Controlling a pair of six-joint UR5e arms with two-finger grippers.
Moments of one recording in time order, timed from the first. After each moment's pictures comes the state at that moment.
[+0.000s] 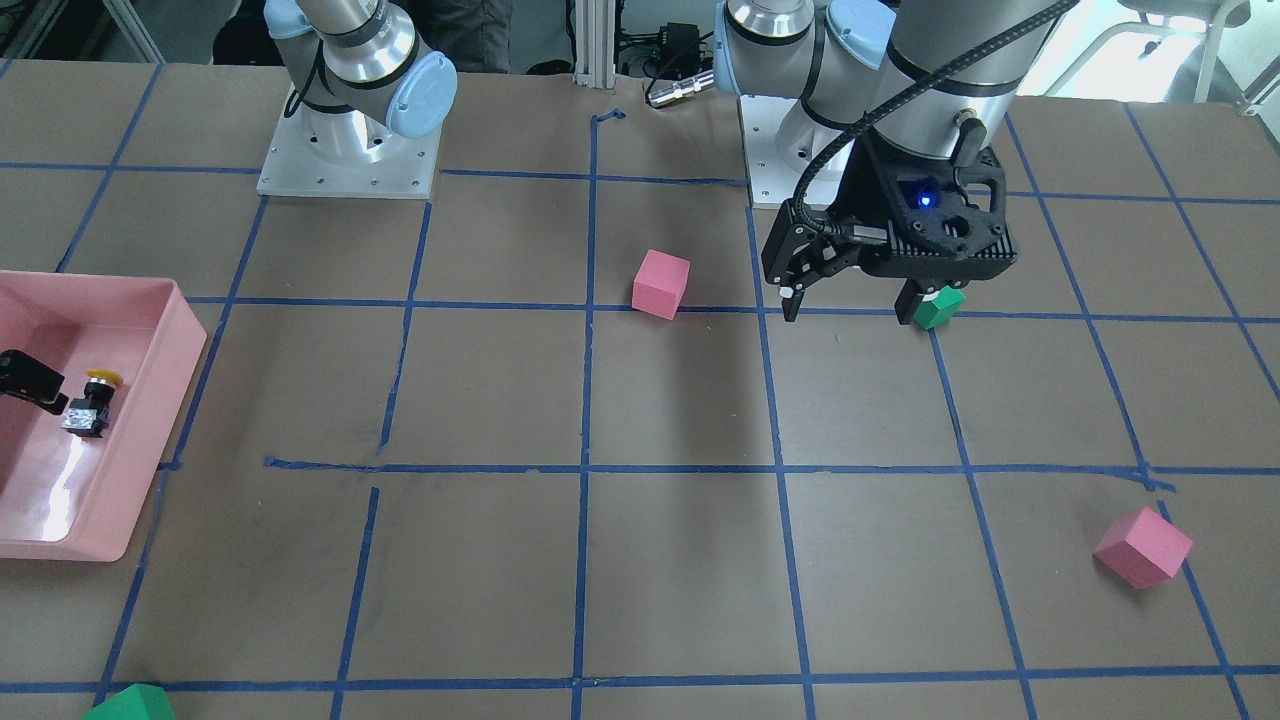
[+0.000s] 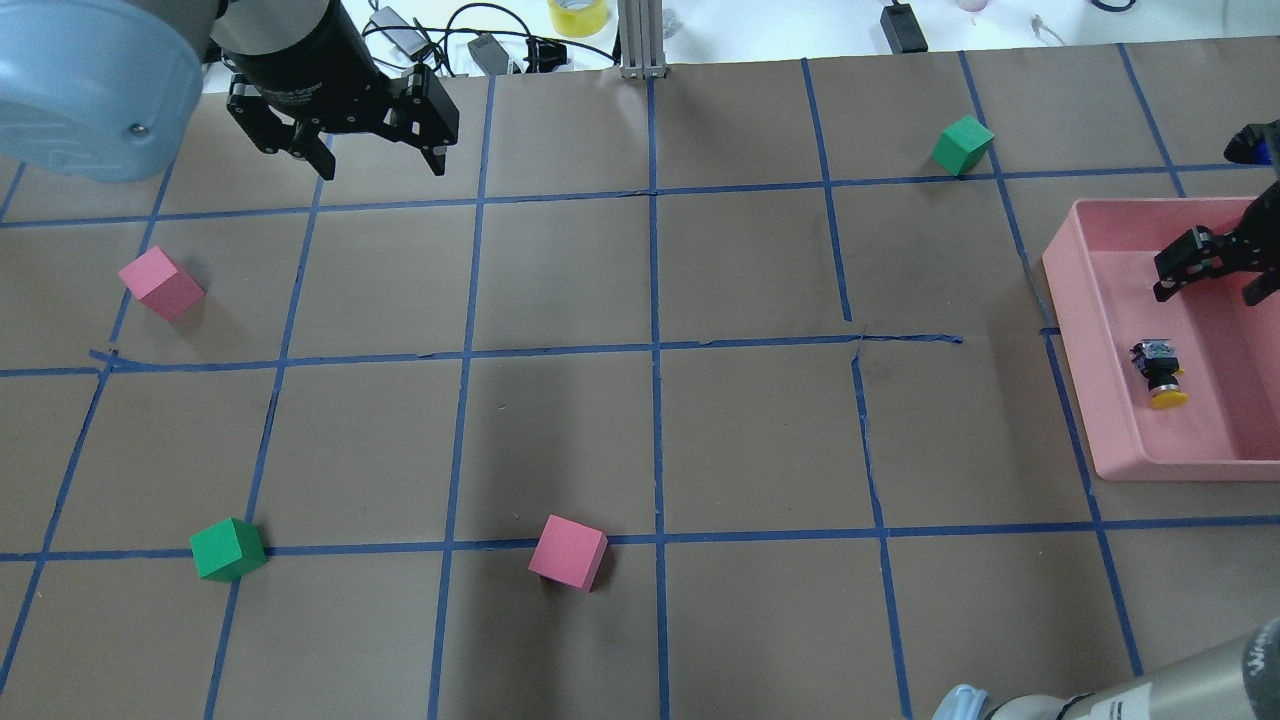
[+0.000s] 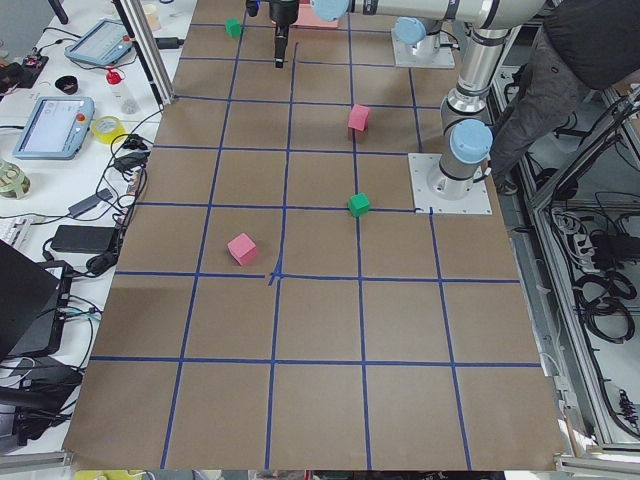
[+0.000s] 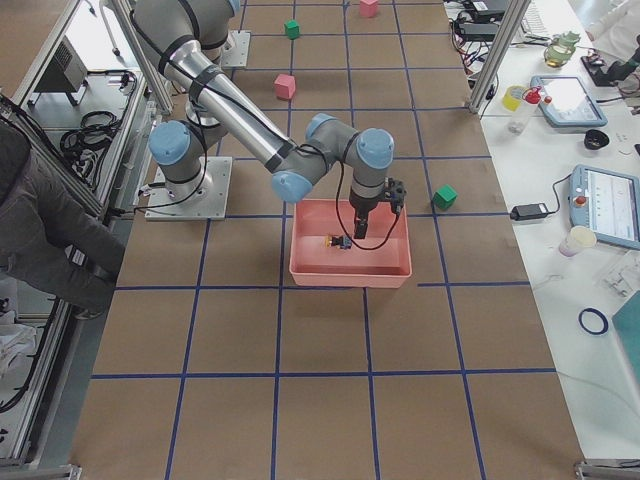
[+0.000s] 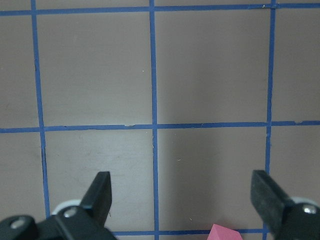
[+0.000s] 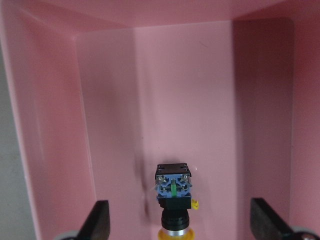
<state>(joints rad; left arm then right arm) -1.64 -1.66 -1.47 -1.45 1.58 -0.06 0.94 -1.27 1.80 -2.09 -1.58 -0.53</state>
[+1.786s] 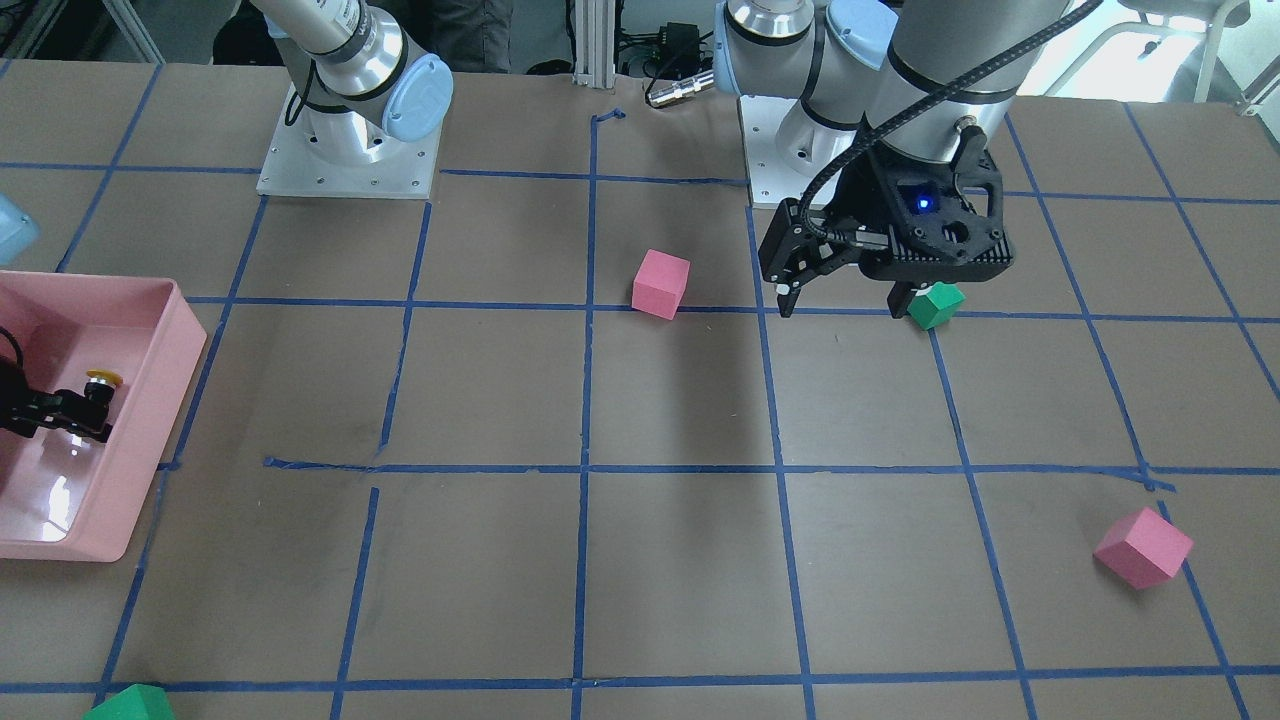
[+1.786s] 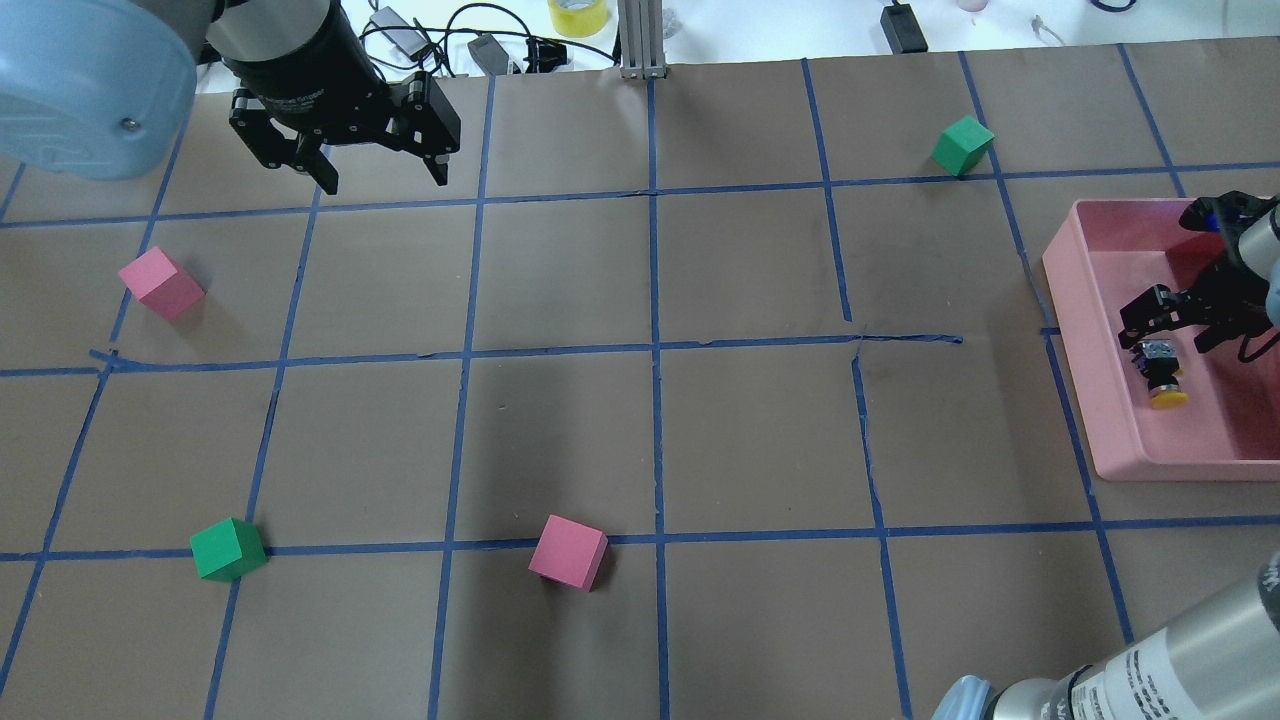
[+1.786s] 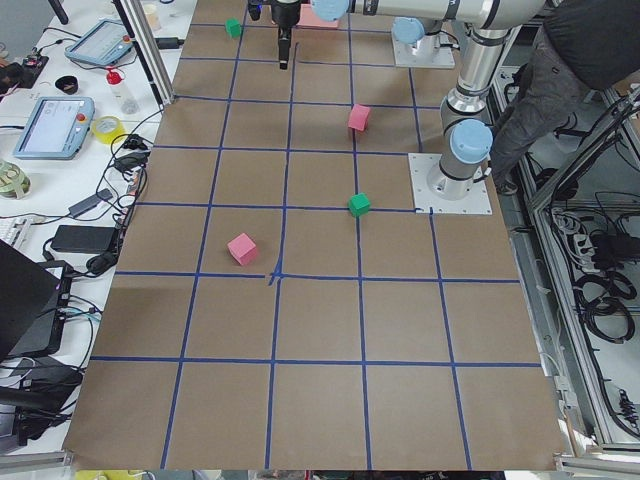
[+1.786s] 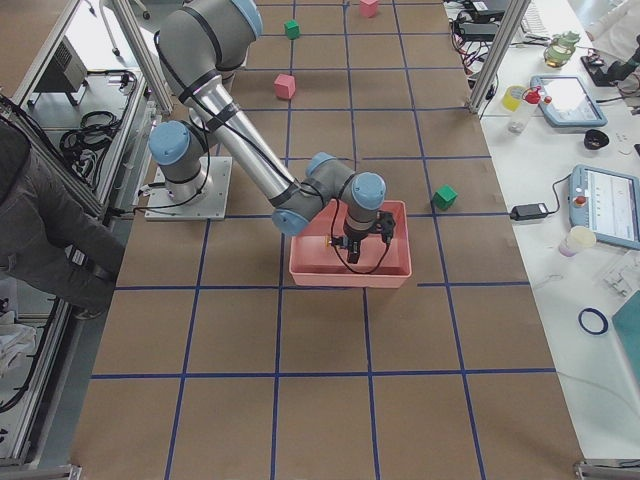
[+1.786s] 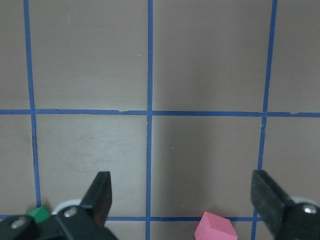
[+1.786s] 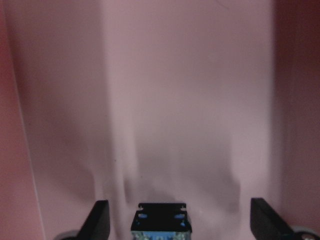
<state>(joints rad) -1.63 -1.66 -1.47 -1.48 1.56 -0.09 0.91 -1.13 1.85 -2.23 -1.55 -0.58</state>
